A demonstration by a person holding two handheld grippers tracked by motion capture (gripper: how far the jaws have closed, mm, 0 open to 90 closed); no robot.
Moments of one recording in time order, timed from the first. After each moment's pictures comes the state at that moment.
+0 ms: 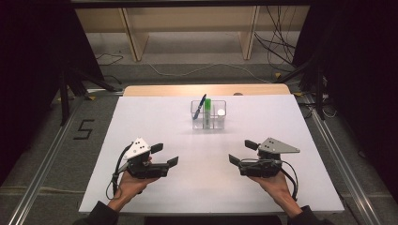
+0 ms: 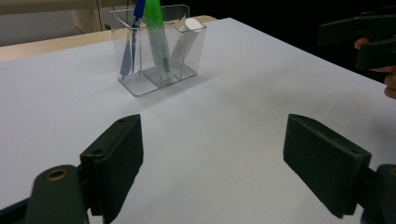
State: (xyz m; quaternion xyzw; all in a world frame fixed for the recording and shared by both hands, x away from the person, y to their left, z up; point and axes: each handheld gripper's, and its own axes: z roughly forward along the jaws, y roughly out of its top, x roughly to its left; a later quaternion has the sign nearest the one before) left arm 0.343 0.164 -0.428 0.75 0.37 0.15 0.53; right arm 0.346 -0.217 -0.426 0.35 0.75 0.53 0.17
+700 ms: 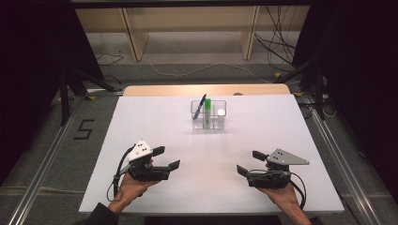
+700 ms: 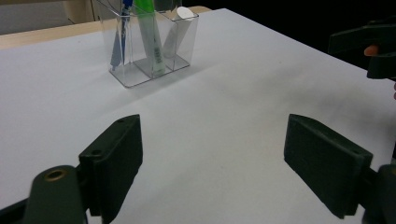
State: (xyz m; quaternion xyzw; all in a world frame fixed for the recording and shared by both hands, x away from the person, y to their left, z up) left arm 0.339 0.161 -0.431 0.76 0.36 0.14 0.52; right arm 0.322 -0.238 -0.441 0.37 0.75 0.52 0.17
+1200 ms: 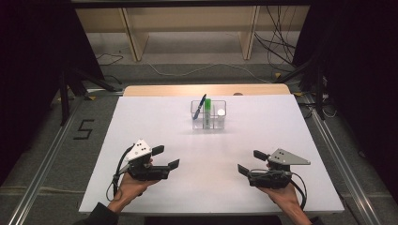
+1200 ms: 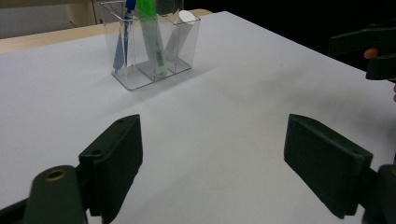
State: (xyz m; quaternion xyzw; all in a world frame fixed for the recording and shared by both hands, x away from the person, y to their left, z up) left arm 0.340 0.162 -0.430 0.75 0.36 0.14 0.53; right arm 0.324 -0.240 -0.441 0.37 0.75 0.52 0.17
